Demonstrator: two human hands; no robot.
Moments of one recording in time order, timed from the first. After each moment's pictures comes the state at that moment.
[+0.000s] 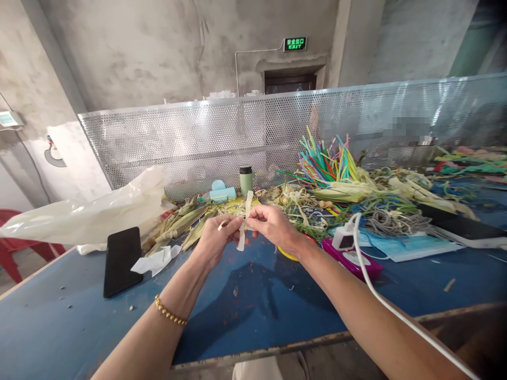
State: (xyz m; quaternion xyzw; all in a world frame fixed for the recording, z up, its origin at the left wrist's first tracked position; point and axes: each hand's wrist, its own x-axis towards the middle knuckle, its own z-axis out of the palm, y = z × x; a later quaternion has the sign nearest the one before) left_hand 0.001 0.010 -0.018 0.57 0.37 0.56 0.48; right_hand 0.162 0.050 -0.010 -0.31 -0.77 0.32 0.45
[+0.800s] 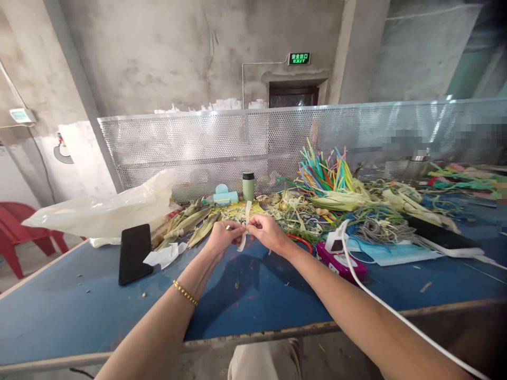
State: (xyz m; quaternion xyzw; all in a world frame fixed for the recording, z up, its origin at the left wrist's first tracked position) left_hand -0.005 0.029 -0.036 0.54 0.42 0.57 0.45; right_hand 0.152 0.069 -0.031 -0.34 -0.79 0.28 0.43
